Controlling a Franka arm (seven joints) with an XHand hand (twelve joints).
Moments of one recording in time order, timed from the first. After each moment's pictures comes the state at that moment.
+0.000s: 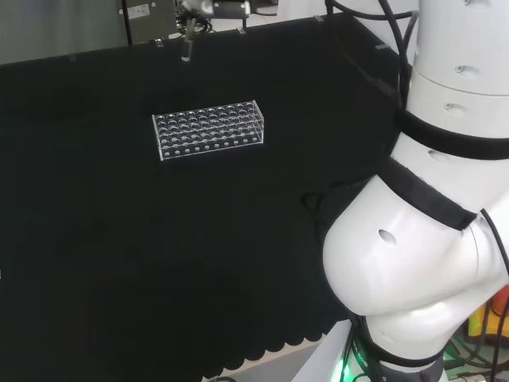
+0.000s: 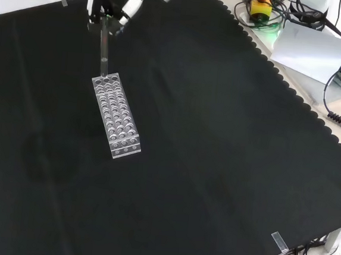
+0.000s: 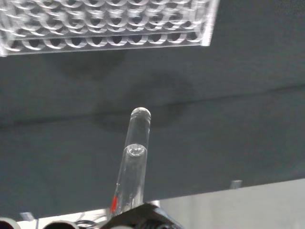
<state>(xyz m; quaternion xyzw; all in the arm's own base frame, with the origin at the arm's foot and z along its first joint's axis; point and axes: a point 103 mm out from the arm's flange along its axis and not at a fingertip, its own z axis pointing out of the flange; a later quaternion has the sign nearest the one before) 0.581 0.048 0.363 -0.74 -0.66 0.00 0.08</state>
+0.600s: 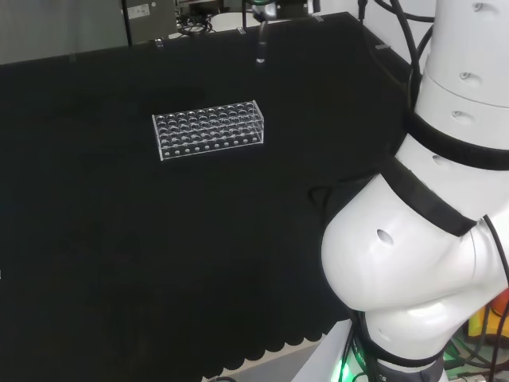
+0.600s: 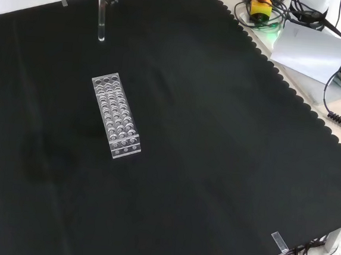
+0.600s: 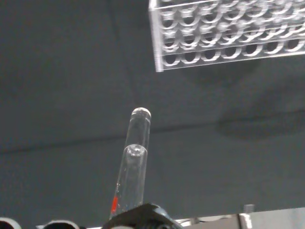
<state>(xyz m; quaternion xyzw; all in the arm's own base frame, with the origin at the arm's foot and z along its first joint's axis) 0.547 -0.064 0.361 -0.80 -0.60 0.06 0.04</state>
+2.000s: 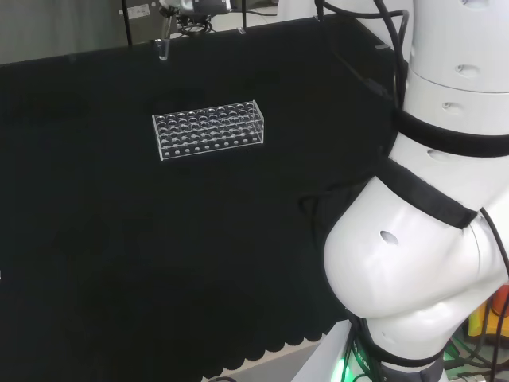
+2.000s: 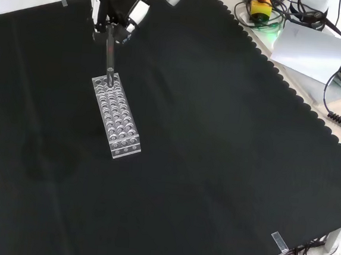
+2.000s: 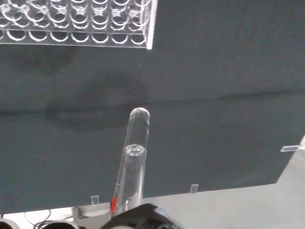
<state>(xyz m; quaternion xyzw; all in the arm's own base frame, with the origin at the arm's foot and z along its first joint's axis) 0.585 0.104 0.376 -0.70 -0.70 -0.01 0.09</state>
